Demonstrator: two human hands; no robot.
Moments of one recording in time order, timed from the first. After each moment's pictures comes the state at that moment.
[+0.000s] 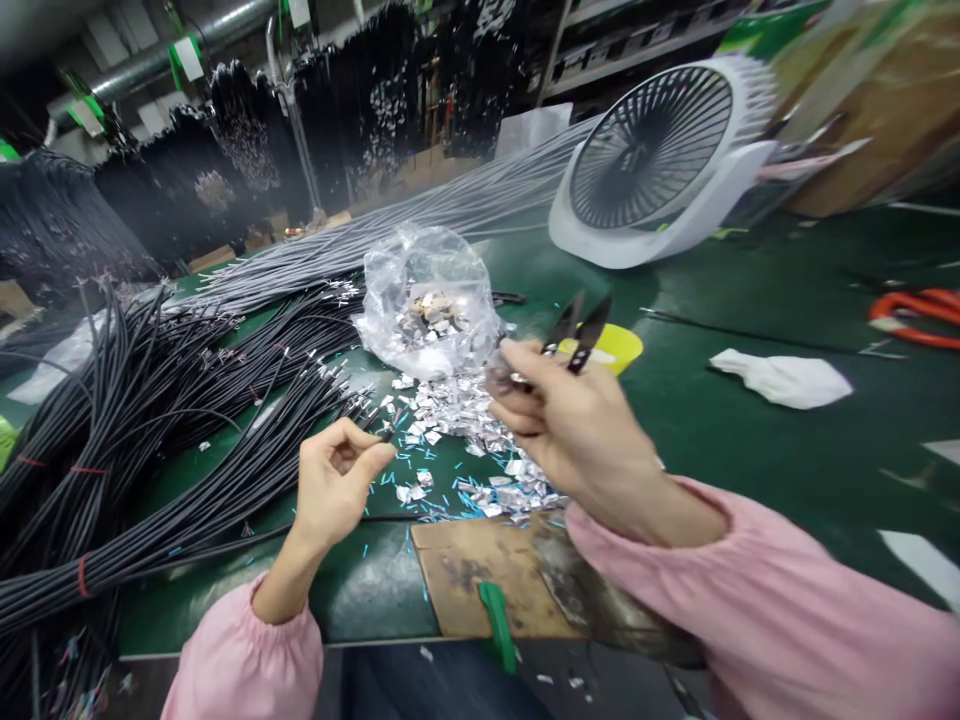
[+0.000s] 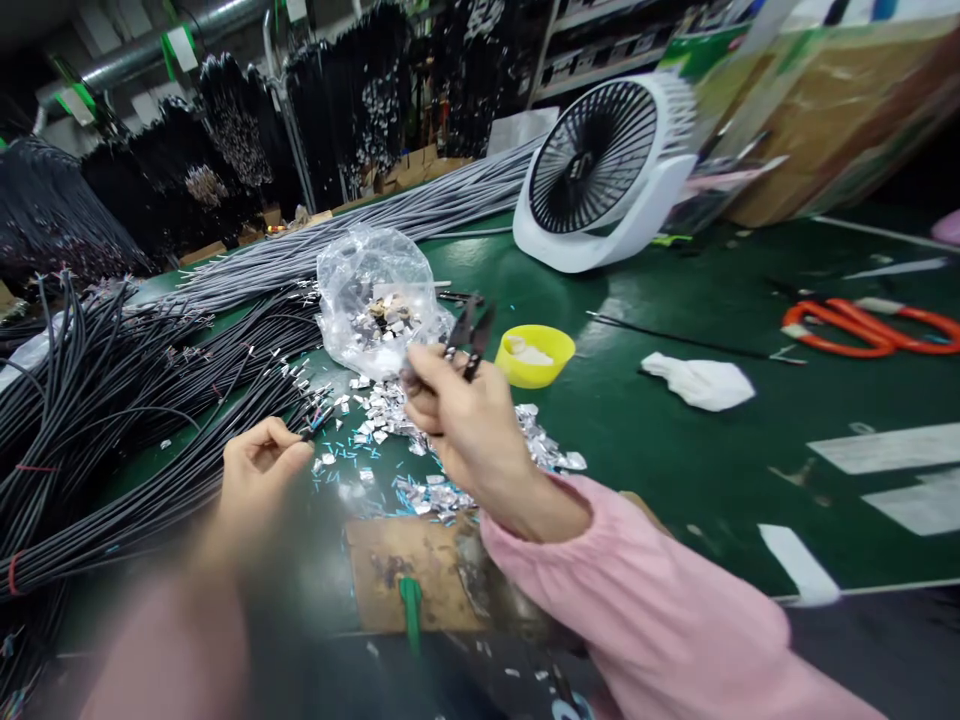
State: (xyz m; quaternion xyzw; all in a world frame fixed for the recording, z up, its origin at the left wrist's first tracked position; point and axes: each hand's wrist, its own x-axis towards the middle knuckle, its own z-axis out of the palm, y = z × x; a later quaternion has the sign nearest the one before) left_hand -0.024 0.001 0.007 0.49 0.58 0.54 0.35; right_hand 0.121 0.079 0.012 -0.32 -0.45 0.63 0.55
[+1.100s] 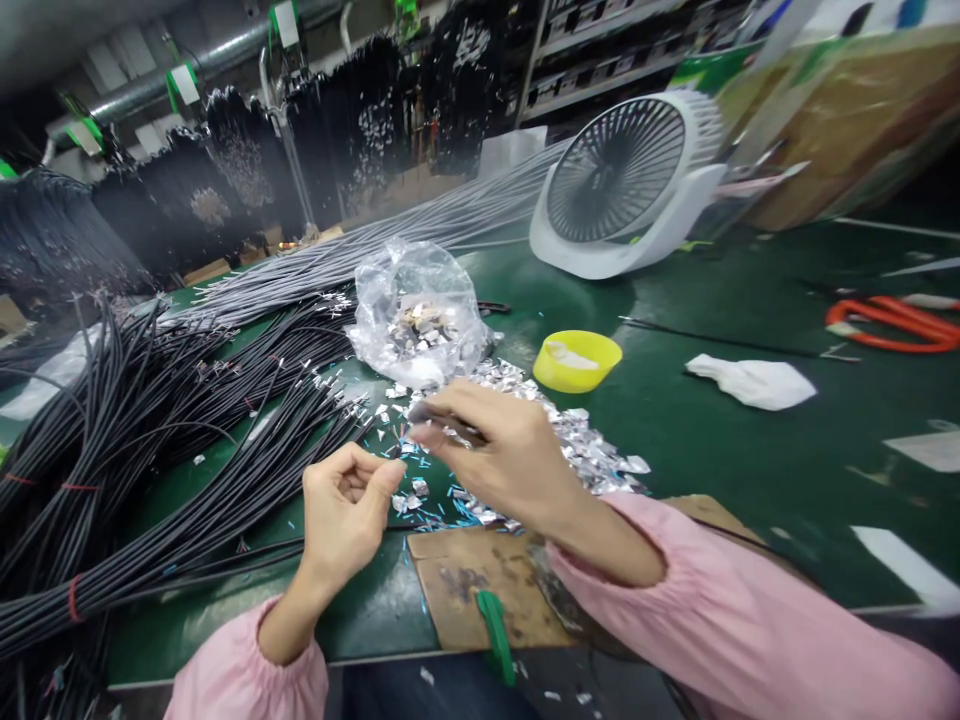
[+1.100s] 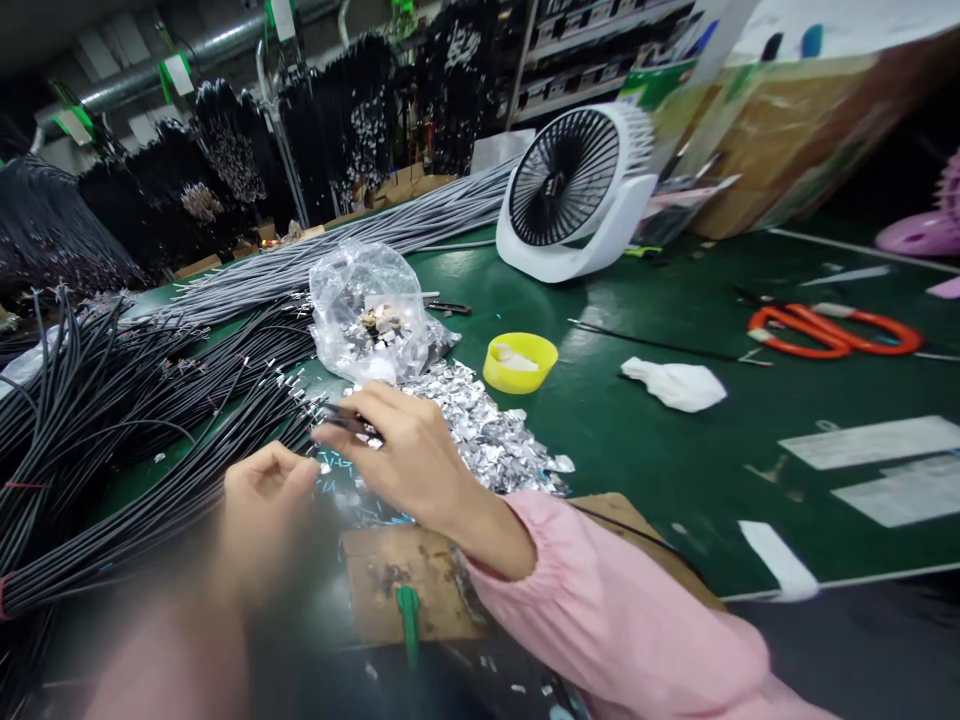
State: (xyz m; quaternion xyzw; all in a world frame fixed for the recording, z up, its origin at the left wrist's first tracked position) left_hand -0.011 -0.010 0.003 0.43 0.62 0.54 0.38; right_hand 0.120 0.069 0.008 -0.27 -0.80 0.16 0.51
